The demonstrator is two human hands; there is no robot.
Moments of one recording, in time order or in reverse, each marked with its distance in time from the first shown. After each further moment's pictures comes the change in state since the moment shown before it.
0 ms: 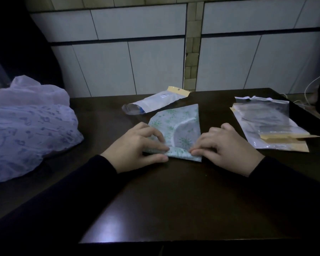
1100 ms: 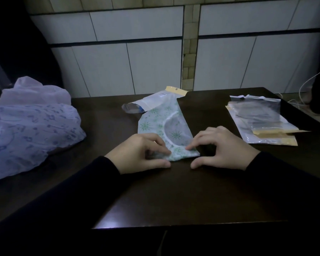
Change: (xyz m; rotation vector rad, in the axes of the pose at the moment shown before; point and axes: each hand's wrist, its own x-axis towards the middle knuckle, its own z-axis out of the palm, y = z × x) left_hand -0.010 0.022 -0.003 -0.249 -0.066 -0.074; right_hand -0.010 0.002 -0.003 0.132 -0.105 -0.005
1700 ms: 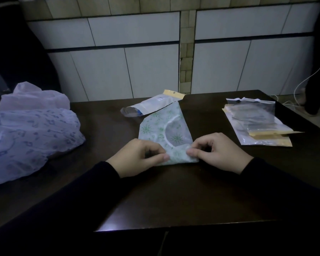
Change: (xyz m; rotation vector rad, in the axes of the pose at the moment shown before) left_hand 0.003 0.008 0.003 -0.124 0.011 -0.139; right_hand -0.002 -0.006 0.012 0.429 0.153 0.112
